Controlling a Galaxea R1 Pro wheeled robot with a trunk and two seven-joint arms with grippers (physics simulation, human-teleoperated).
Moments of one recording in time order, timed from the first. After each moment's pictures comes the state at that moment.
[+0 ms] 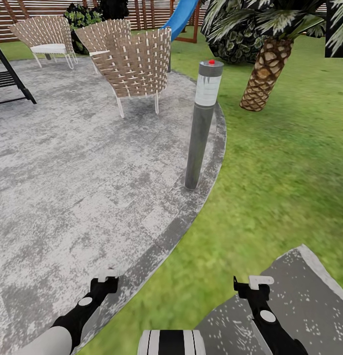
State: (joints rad) left arm -0.62 0.05 -0.01 -0.28 0.00 -0.22 -0.02; right arm -0.39 -0.08 0.00 -0.67 0.01 -0.15 -0.17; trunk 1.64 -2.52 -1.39
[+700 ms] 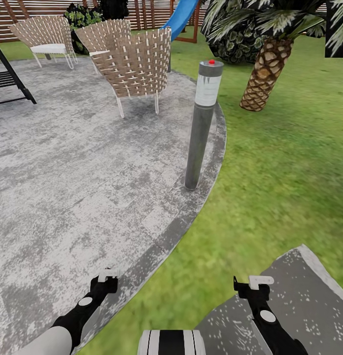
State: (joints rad) left arm -0.62 0.05 -0.01 -0.28 0.00 -0.22 -0.02; right arm -0.39 -0.08 0.00 -0.67 0.01 -0.15 -0.17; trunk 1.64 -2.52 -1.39
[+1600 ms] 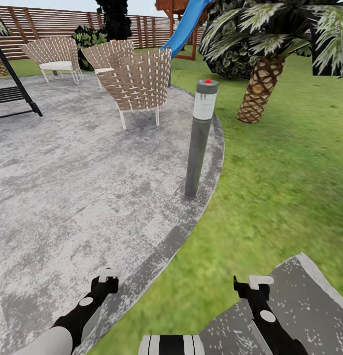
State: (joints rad) left arm -0.62 0.05 -0.01 -0.28 0.00 -0.22 -0.02; right arm -0.39 -0.08 0.00 -0.67 0.01 -0.15 -0.17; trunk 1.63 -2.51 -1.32
